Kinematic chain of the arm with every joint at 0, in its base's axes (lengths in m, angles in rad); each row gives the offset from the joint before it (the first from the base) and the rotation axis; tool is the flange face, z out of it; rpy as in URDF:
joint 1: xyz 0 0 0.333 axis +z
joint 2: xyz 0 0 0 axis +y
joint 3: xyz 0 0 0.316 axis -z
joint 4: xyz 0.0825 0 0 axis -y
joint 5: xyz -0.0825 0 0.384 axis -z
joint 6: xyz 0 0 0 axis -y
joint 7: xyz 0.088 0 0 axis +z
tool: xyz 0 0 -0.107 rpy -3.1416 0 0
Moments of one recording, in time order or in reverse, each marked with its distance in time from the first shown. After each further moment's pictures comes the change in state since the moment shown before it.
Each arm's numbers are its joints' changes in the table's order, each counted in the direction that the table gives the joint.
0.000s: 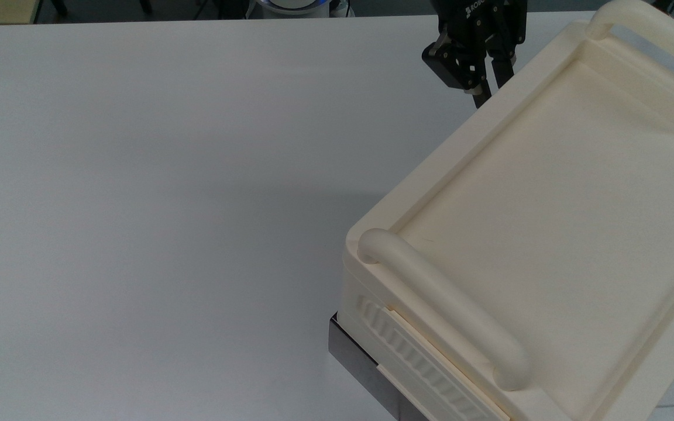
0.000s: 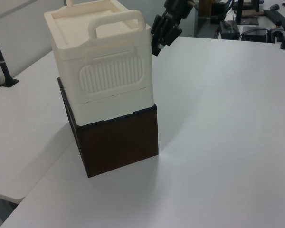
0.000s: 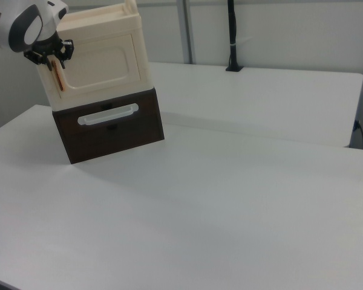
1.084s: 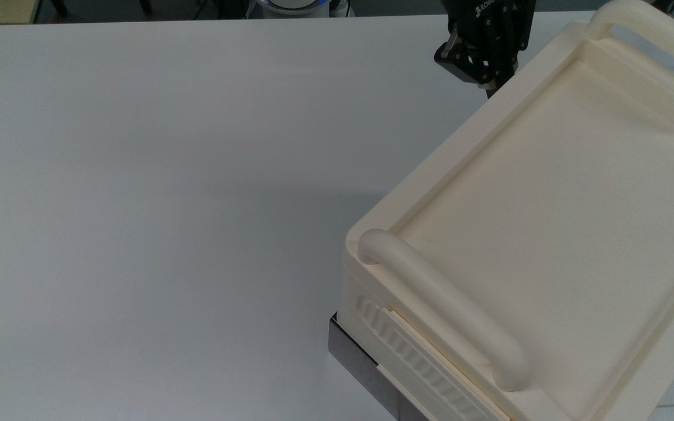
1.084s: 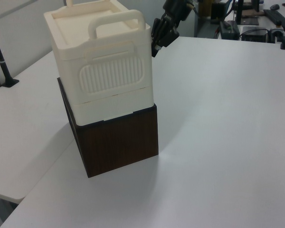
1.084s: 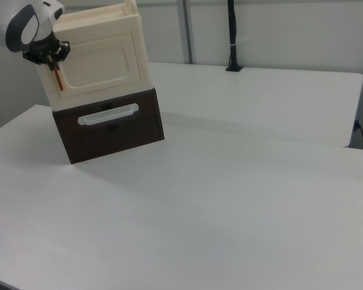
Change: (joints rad) arm -0.004 0.000 -0.023 0.001 0.039 0.000 -0.046
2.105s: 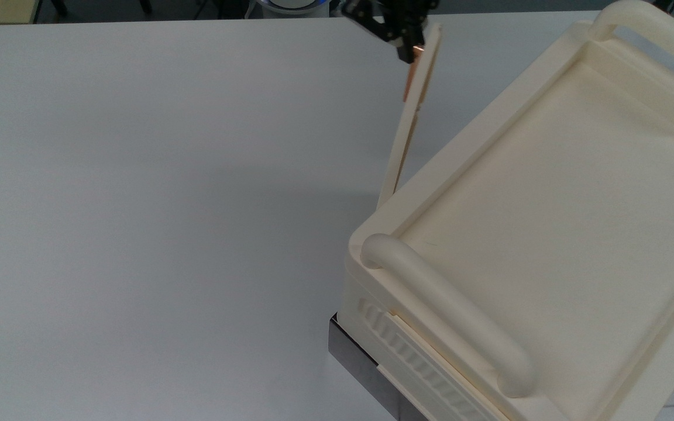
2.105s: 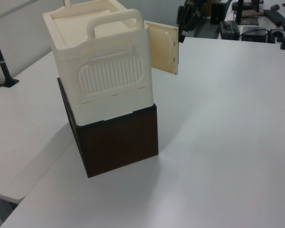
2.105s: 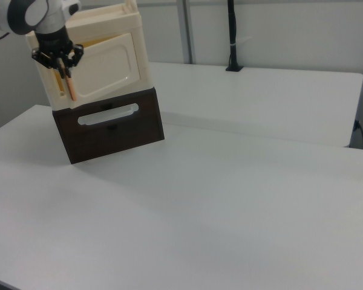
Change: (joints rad) arm -0.158 -0.119 0.004 -0.017 0.004 -0.323 -0.001
